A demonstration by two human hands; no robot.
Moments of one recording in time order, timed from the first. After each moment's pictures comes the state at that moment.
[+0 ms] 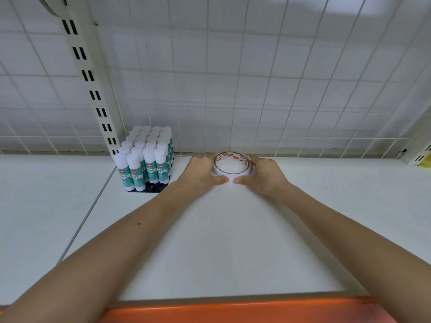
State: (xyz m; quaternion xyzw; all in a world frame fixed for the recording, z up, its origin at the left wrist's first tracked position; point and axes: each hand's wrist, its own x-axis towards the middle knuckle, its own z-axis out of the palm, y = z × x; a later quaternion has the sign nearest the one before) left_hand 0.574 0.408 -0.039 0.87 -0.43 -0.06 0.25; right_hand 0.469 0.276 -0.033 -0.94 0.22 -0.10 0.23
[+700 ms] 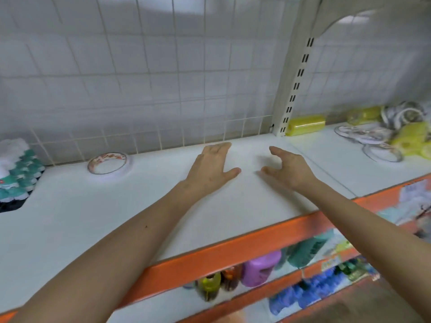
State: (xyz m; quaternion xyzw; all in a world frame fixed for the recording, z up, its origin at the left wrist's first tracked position) left_hand 0.363 0.241 -0.016 0.78 -0.58 -0.03 0.24; right_hand 0.213 0.115 -0.020 -0.88 0.40 -0.15 0.20
